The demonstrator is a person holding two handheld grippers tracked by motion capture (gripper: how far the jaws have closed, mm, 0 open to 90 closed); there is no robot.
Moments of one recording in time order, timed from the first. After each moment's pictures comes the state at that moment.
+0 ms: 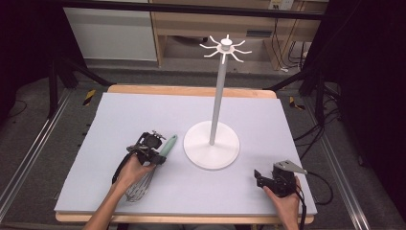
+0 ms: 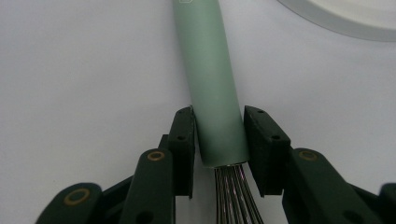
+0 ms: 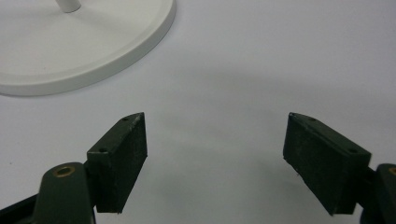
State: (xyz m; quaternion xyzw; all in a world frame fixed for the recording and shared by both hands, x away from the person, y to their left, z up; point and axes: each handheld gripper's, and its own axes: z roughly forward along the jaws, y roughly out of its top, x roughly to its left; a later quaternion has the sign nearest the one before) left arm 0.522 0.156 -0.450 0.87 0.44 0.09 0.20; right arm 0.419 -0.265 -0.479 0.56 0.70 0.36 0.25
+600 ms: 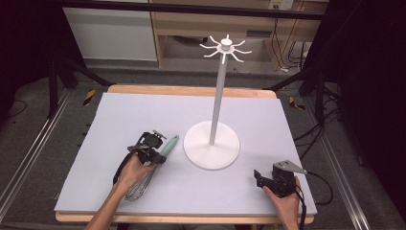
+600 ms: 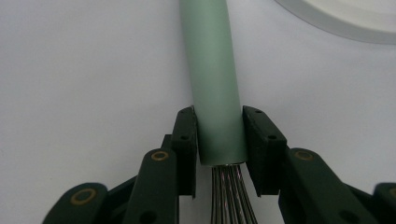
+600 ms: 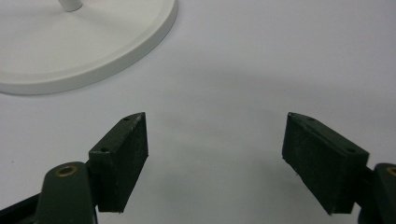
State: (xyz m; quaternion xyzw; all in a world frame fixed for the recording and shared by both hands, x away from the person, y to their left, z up) left arm 0.522 0.155 -0.446 0.87 0.44 0.08 0.20; right arm 0.419 -0.265 -0.479 0.56 0.70 0.36 0.25
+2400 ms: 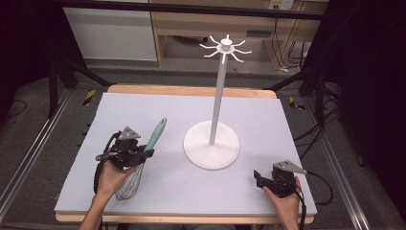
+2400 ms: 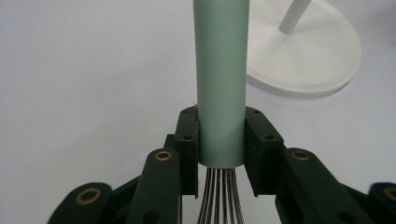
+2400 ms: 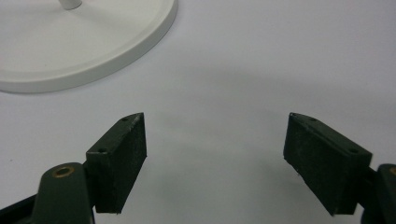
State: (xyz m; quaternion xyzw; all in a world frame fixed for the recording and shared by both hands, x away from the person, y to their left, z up) left arm 0.466 0.207 -0.388 0.81 0.43 0.15 0.38; right arm 0.419 -0.264 -0.479 0.56 0.70 0.36 0.25
